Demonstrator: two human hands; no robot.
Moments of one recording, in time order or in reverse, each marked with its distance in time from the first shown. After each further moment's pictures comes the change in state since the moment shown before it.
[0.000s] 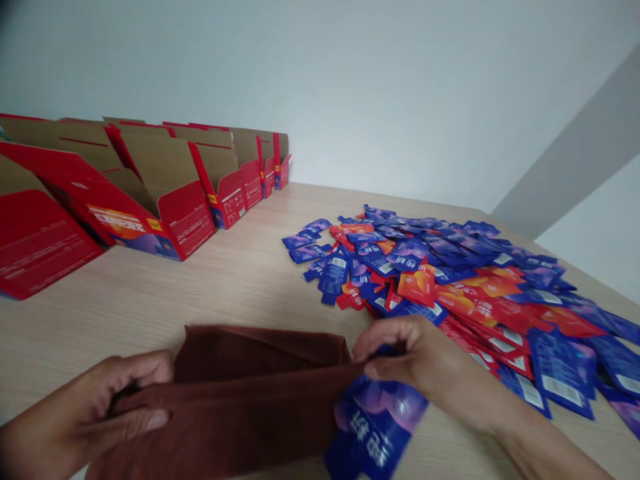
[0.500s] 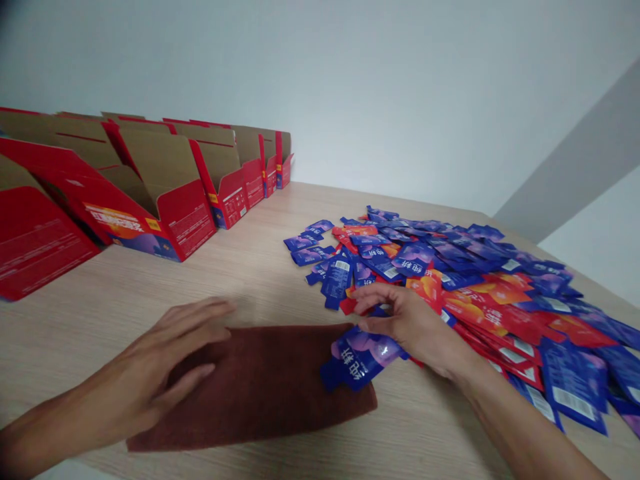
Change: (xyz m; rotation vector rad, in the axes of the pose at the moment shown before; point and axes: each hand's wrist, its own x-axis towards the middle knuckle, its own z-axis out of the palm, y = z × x) left_hand 0.052 0.024 -0.007 0.670 0.158 0.482; right_hand 0.054 -0.015 -0.013 -0.010 0.199 -0.130
